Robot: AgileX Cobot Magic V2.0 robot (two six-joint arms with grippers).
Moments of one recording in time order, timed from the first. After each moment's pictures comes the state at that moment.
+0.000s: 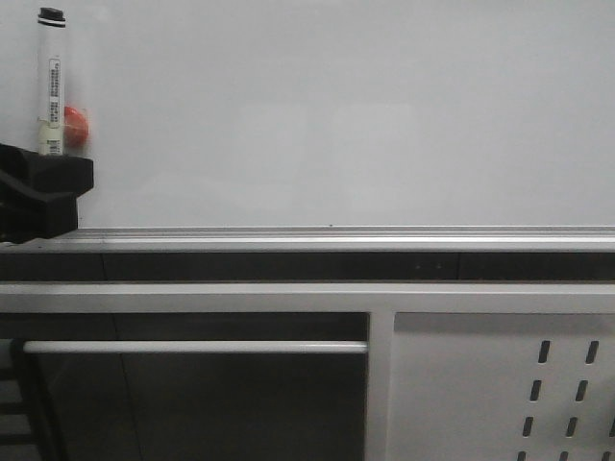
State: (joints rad) left arm -0.46 1.58 -0.24 -0.07 -1.14 0.00; right arm -0.06 0.53 -1.07 0.43 0.94 -0.16
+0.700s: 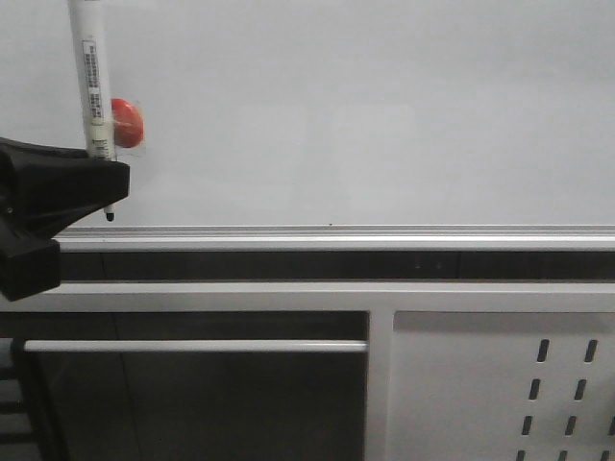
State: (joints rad) left arm -0.46 1.48 -0.19 0.29 -1.14 0.00; right arm -0.05 0.63 -1.07 0.60 1.16 -0.43
